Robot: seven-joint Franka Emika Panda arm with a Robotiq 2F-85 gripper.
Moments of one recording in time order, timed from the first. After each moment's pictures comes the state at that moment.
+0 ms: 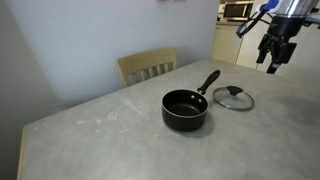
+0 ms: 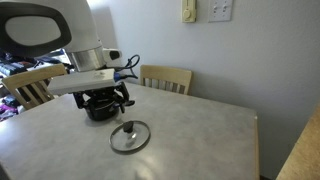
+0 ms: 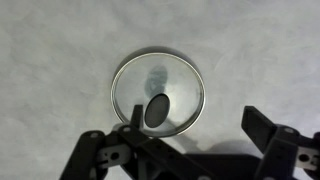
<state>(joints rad) -0.03 0.02 -0.21 -2.42 0.03 2.51 -0.96</state>
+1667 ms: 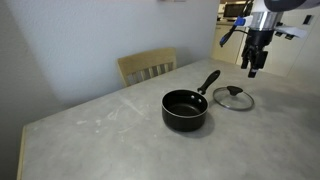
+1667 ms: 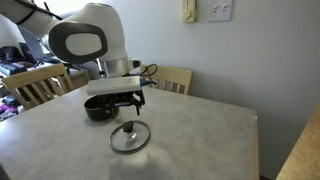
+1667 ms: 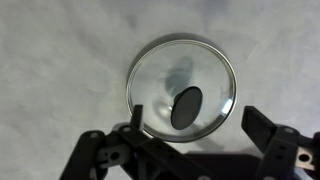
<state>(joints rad) -0.12 0.27 -0.12 -2.18 0.05 2.45 -0.97</state>
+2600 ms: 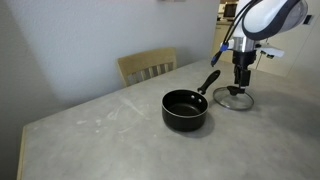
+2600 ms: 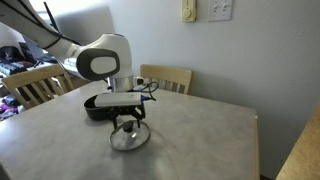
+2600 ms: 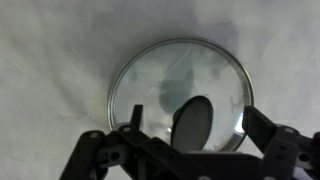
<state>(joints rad) -0.12 0.47 -0.07 -2.06 -0.04 2.42 -0.77</state>
